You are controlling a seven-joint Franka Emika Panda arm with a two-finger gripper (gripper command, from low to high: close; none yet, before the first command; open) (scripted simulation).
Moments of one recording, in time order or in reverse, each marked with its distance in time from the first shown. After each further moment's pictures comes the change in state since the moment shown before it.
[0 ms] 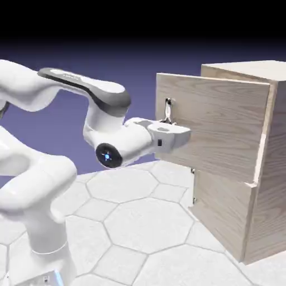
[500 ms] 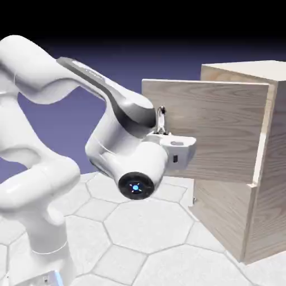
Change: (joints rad) arm -0.149 0.467 -0.328 0.288 -0.612 -0.504 -0.215
